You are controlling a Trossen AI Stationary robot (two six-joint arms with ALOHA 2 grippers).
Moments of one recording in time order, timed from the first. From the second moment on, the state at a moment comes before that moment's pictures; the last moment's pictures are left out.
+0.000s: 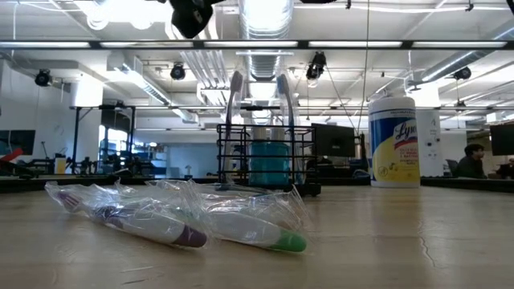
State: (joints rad) left arm -0.14 1.20 0.93 -0.05 0.10 -0.14; right arm 0.48 2.09 1.98 -0.98 1.42 -0.84
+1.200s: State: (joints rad) left arm -0.07 0.93 0.85 -0.04 -0.12 0.12; right arm 0.47 1.92 2.09 -0.88 0.96 -0.36
